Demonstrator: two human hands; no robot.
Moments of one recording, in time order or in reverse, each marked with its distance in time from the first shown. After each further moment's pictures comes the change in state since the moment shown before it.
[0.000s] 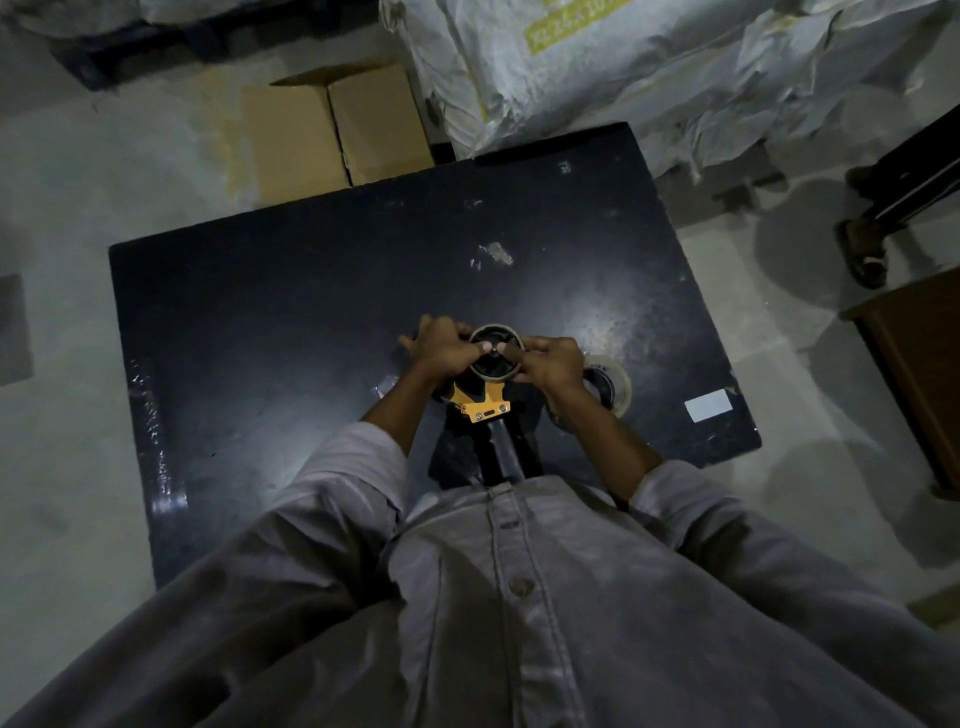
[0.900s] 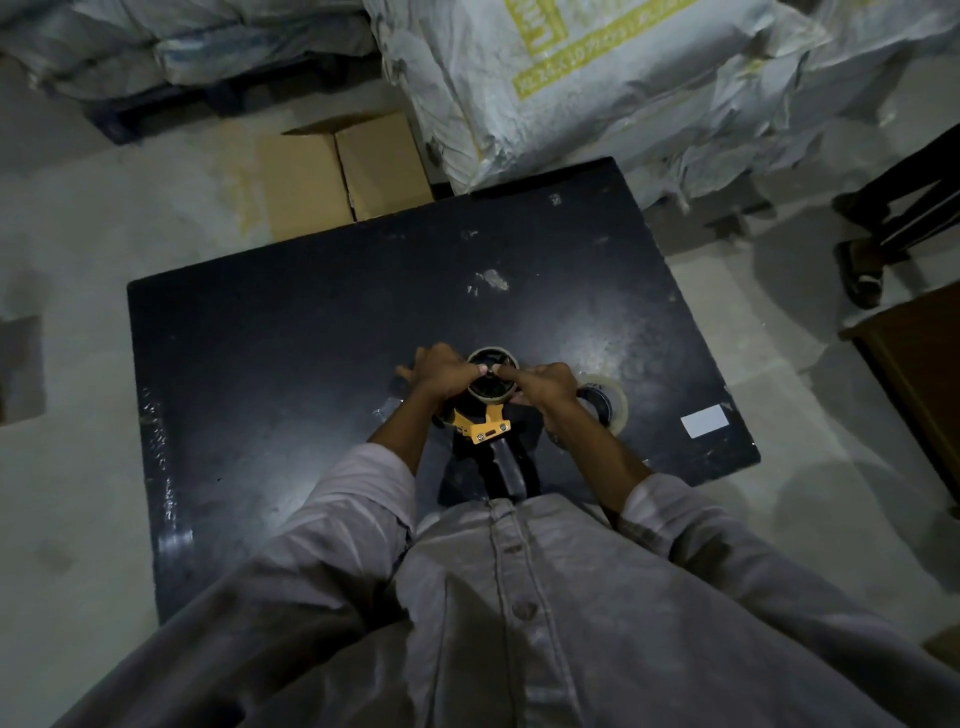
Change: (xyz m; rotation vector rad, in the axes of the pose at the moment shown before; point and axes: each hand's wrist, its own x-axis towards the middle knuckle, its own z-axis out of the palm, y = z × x) left_hand -0.013 0.012 -0.009 0.084 -0.032 -0.103; right_hand -0.009 -0.006 -0.002 0.031 -0.034 0.080
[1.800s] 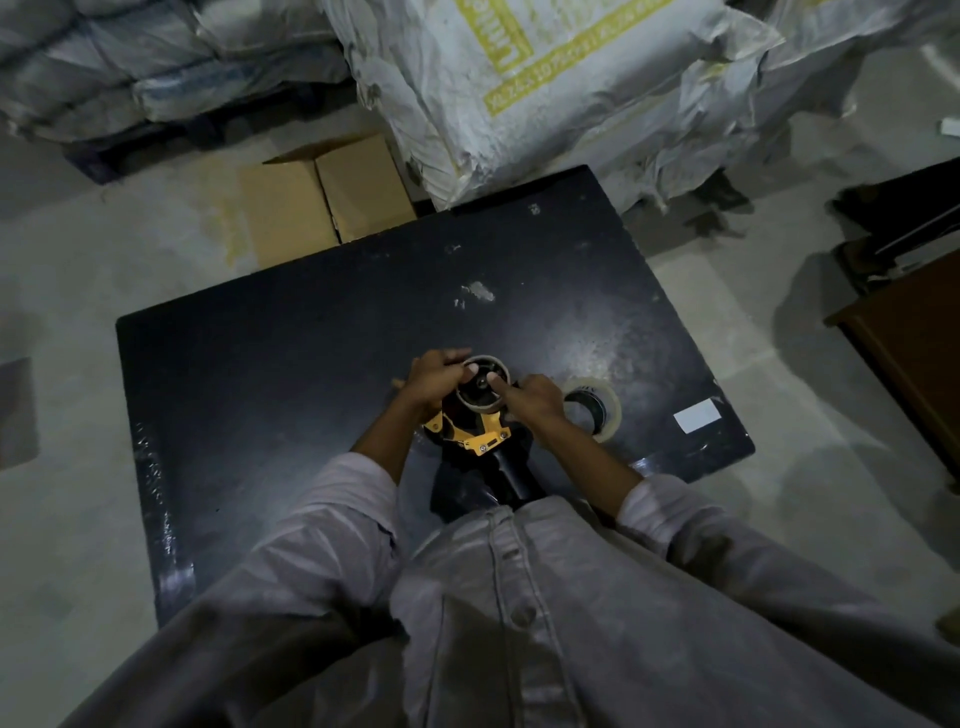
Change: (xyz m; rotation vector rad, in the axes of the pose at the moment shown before) left_hand -0.001 0.003 -0.011 -0.440 -0.113 0.107; right_hand 0.000 0.010 0.006 -0.439 0.046 -0.081
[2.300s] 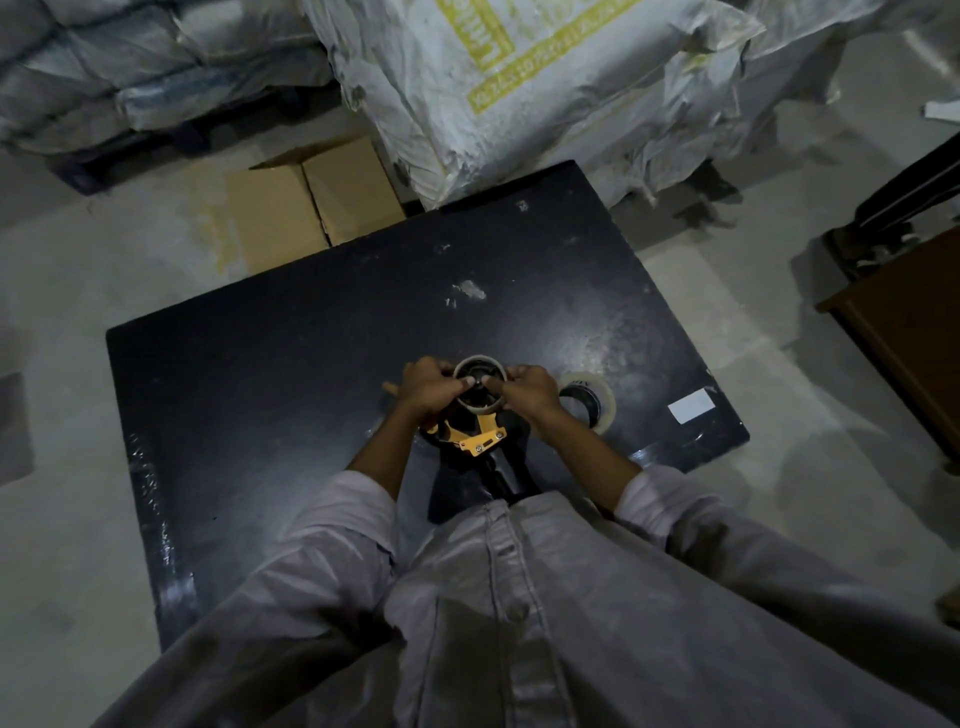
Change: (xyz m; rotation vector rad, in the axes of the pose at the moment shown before) left_hand 0.013 -0.026 0.003 0.295 0.043 0.014; right_hand -0.003 -0.001 -0.003 0.204 0.003 -0.040
